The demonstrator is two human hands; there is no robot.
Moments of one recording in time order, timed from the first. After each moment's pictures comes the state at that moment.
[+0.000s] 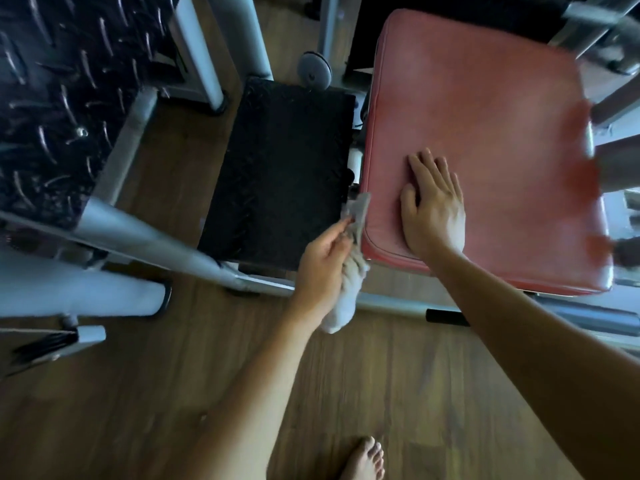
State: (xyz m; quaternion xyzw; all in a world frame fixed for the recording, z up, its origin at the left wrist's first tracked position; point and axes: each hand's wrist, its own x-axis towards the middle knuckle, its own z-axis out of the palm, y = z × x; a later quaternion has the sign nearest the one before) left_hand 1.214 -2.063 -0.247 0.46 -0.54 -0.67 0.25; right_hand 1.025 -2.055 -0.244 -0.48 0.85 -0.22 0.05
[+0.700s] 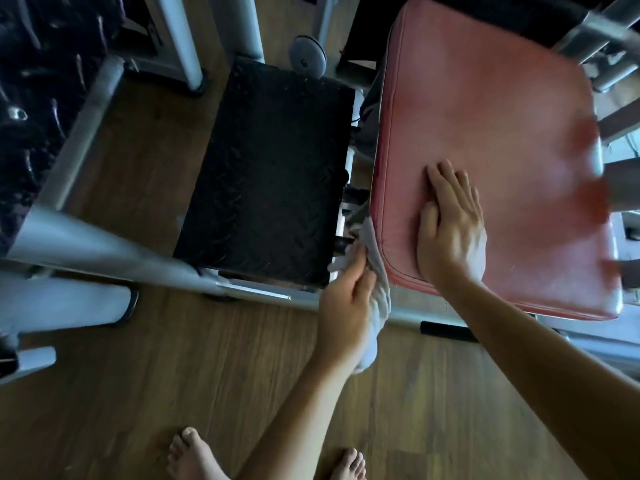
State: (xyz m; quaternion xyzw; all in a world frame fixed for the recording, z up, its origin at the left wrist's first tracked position) left_hand 1.195 -2.046 -0.267 0.47 -0.45 -0.71 0.27; right_hand 1.031 -2.058 -0.255 -0.47 0.85 -0.23 -0.01
